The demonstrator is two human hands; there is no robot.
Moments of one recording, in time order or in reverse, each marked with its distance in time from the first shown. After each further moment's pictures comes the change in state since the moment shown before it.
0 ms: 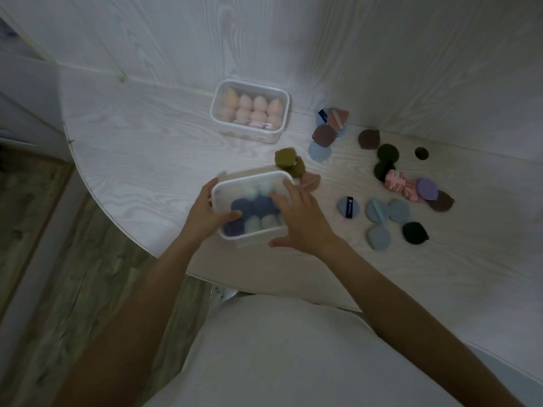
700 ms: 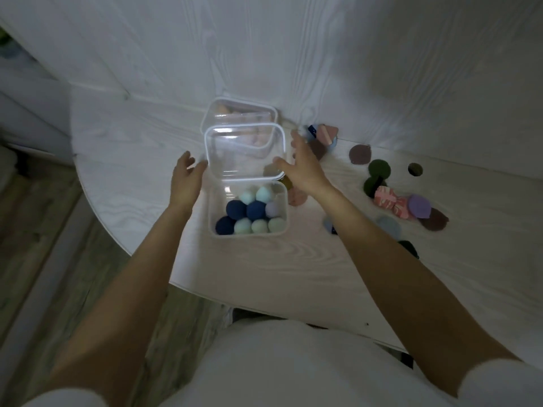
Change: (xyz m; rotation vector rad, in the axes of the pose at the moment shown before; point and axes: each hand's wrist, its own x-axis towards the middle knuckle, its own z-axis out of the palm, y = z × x) left_hand 0.048 0.070 0.005 -0.126 0.325 -0.121; right_hand 0.072 0.056 -0.085 0.833 0.153 0.244
